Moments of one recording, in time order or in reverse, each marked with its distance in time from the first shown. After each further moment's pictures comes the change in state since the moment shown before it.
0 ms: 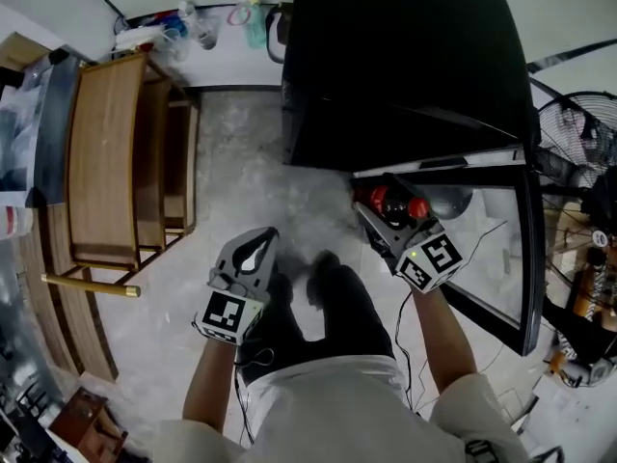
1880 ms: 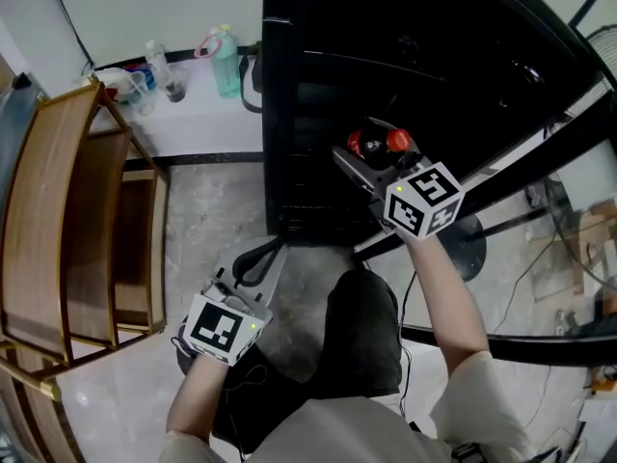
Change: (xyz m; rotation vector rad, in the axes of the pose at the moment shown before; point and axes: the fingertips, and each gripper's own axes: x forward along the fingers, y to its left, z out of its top) left arm 0.139 0.057 -0.139 0.196 -0.250 -0.156; right arm 0.159 -0.116 -0.078 -0.320 -0.202 -0.055
